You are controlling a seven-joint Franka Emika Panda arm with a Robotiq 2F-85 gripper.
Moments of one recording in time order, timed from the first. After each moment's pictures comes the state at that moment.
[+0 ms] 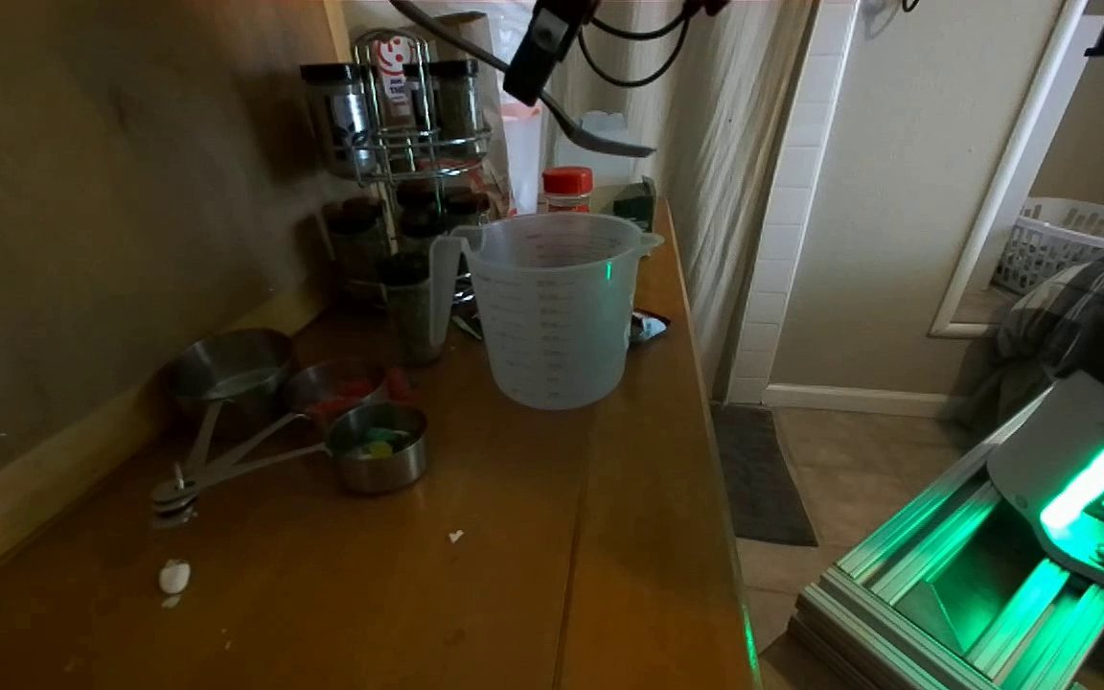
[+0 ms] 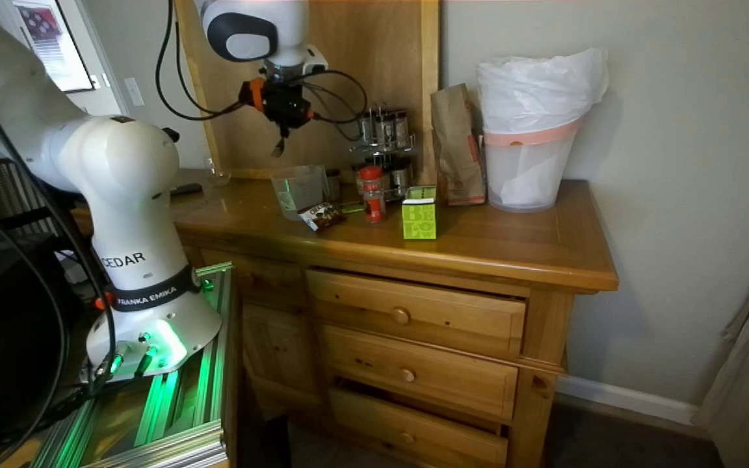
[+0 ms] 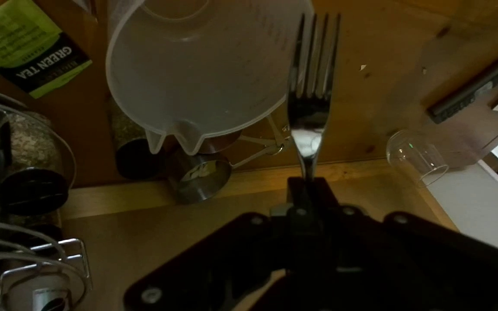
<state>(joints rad) 0.78 -0.59 -0.22 -2.75 0.72 2.35 -0.97</state>
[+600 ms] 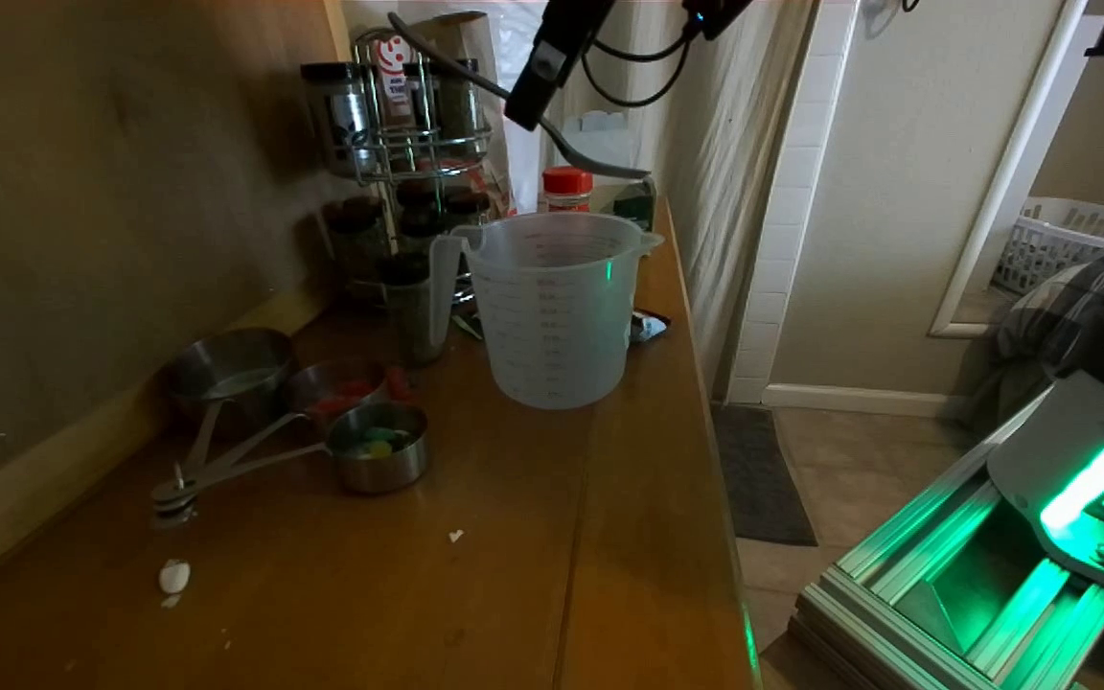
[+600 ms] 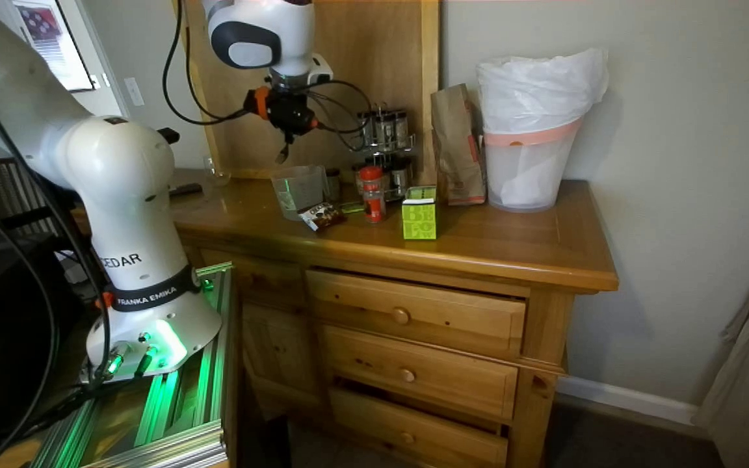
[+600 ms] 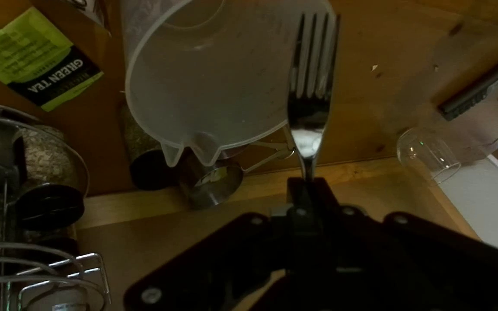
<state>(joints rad) 0.70 -0.54 -0.15 -2.75 0.81 2.35 -1.05</state>
